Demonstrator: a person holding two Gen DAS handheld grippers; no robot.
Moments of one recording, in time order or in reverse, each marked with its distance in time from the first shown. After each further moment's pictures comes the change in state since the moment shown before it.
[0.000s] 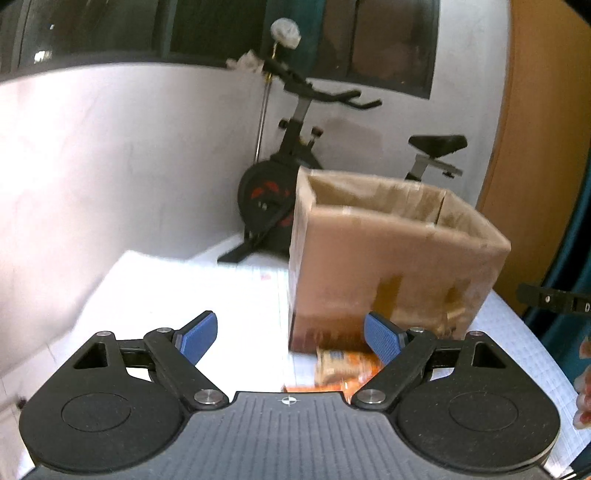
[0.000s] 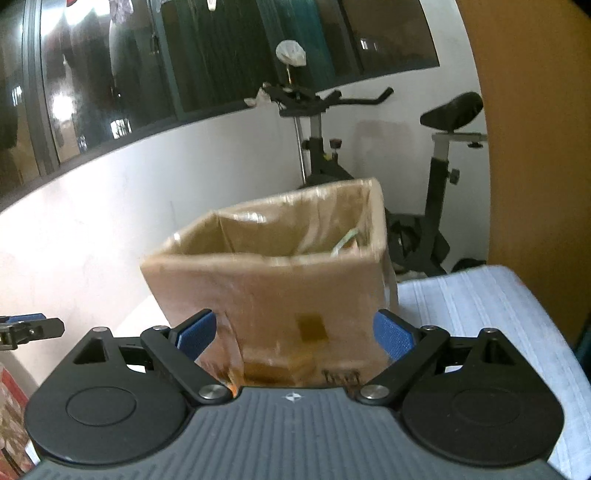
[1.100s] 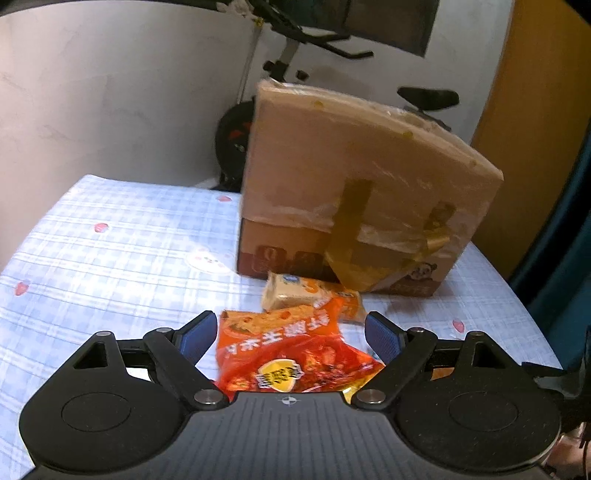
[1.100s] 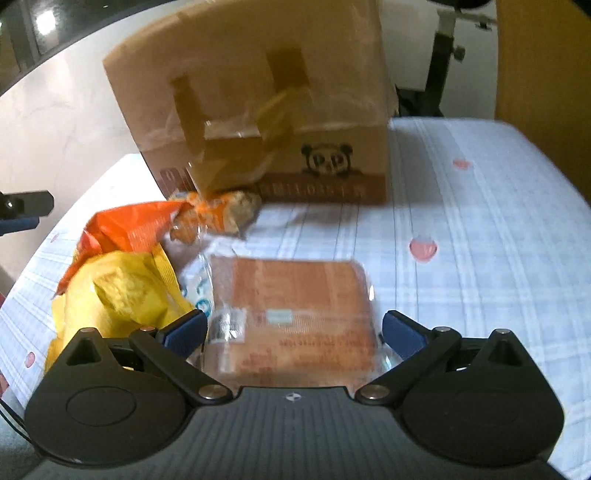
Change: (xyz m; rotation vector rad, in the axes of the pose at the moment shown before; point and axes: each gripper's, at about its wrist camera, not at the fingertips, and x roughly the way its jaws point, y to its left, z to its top) left arm 0.049 -0.034 -0.060 -0.045 0.139 -0.083; right arm 0.049 -0.023 -0.133 -0.005 0.351 -0.009
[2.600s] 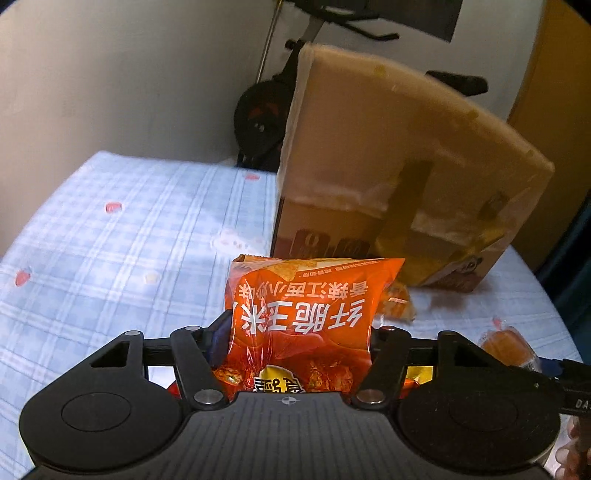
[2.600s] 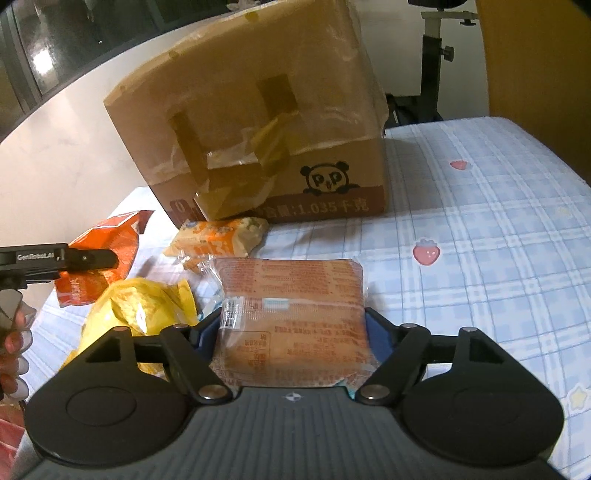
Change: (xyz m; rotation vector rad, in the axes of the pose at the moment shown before) left arm 0.030 0.032 0.005 -0.034 0.043 0.049; right arm -0.016 -0.001 0.006 0.070 -0.088 0.053
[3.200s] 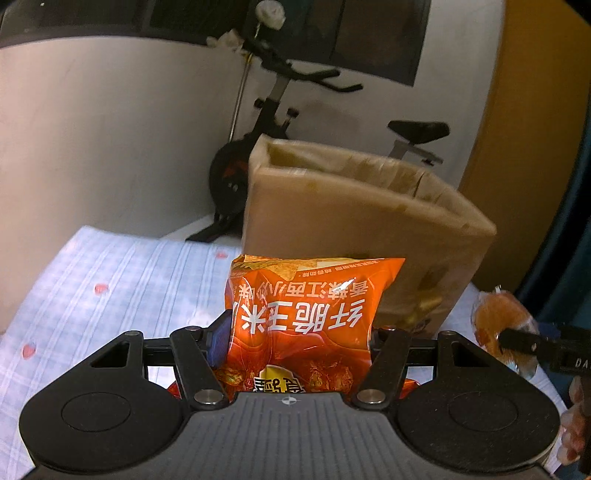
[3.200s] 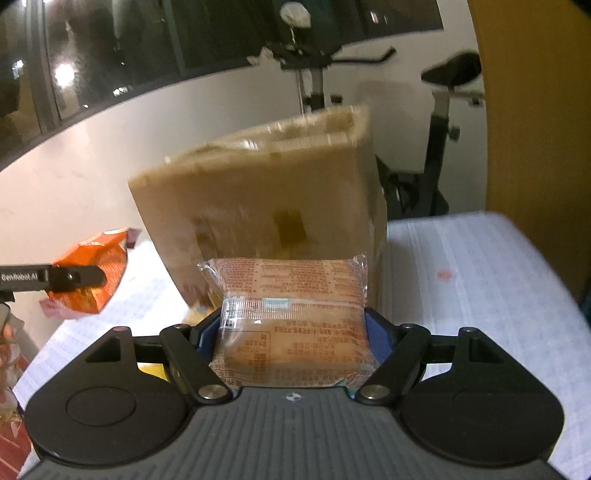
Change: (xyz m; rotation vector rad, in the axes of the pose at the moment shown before) left arm -0.053 -0.036 0.043 0.064 -0.165 -0.053; right arm -0.057 0.014 0.066 -0.114 -0.193 -0.012
